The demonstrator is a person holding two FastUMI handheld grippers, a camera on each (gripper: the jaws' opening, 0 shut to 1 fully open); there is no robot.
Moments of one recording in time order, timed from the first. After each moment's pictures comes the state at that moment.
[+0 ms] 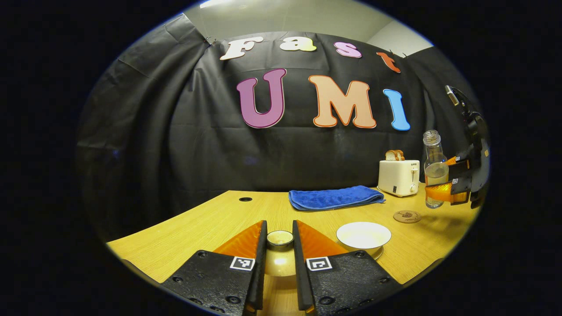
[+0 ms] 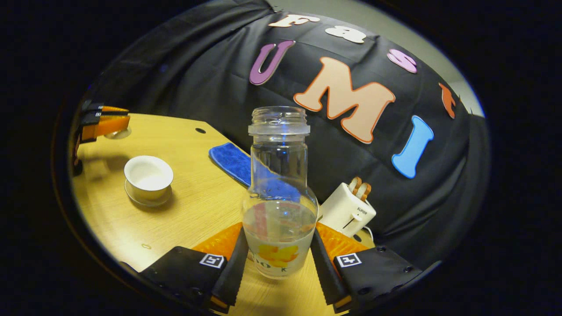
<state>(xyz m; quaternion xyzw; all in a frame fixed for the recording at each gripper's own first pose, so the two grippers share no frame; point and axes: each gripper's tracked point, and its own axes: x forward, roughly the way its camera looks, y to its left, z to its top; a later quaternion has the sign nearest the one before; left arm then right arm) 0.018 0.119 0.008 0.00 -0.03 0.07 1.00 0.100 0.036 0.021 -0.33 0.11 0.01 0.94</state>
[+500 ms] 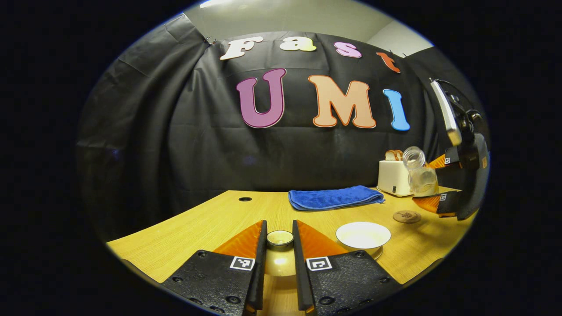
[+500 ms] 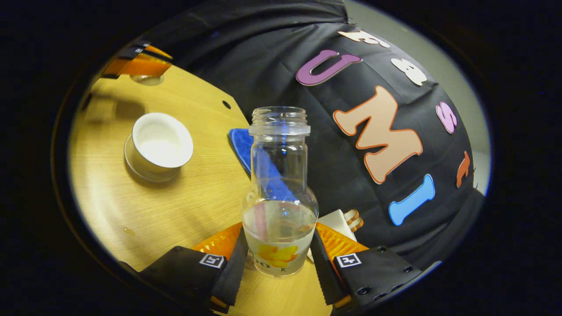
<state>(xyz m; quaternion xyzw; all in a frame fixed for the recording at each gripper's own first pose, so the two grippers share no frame) 0.020 0.119 0.008 0.00 -0.03 0.07 1.00 0.120 0.081 -0.001 -0.51 0.10 0.03 0.85</state>
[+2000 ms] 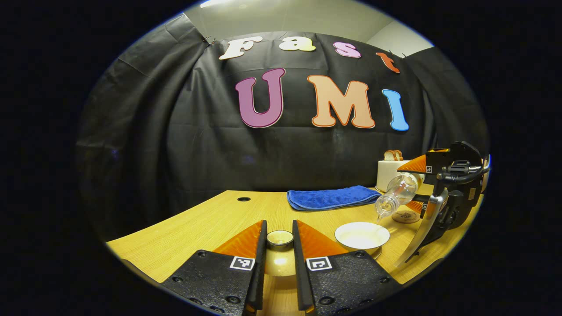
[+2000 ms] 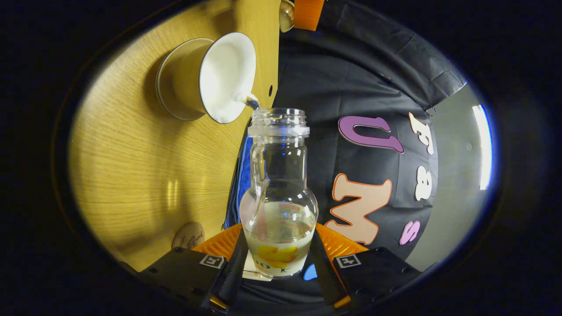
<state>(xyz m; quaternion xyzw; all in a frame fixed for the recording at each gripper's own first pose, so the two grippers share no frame) 0.021 0.118 0.007 0.00 -0.03 0.07 1.00 0.126 0.117 -0.011 -0.79 -0.02 0.02 0.62</state>
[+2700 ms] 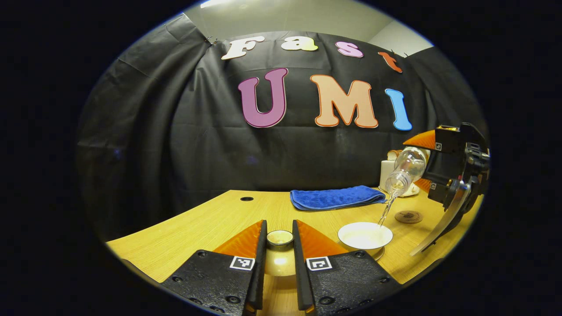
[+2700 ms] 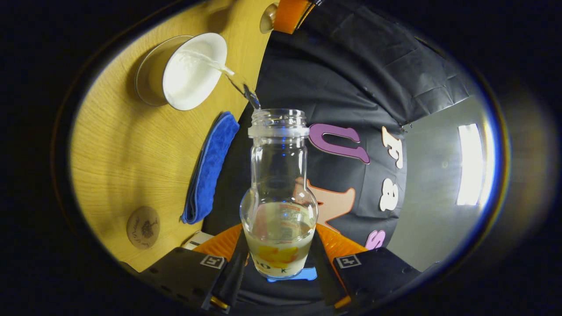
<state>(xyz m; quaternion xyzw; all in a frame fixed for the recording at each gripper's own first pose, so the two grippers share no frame) 0.021 0.122 0.006 0.00 -0.03 0.08 1.00 0.105 0.137 0.046 -0.81 -0.13 -0.04 0.57</state>
